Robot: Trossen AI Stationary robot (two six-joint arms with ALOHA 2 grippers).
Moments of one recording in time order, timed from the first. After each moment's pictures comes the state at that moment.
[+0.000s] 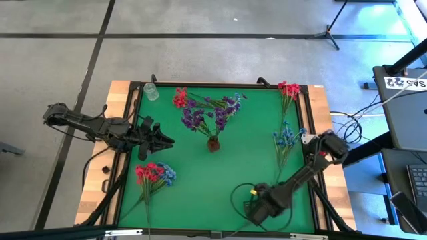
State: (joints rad) left arm -0.25 0.56 0.42 0.04 -0.15 -0.71; right arm 0.73 1.95 1.28 -0.72 -0.11 2.08
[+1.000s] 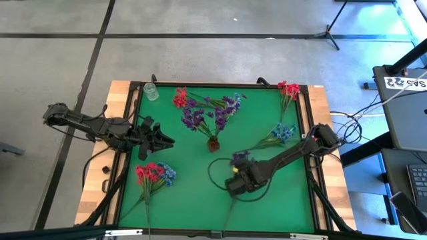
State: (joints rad) left arm -0.25 0.56 0.42 0.04 -0.15 -0.73; right arm 0.49 1.96 1.52 -1.04 0.05 1.78
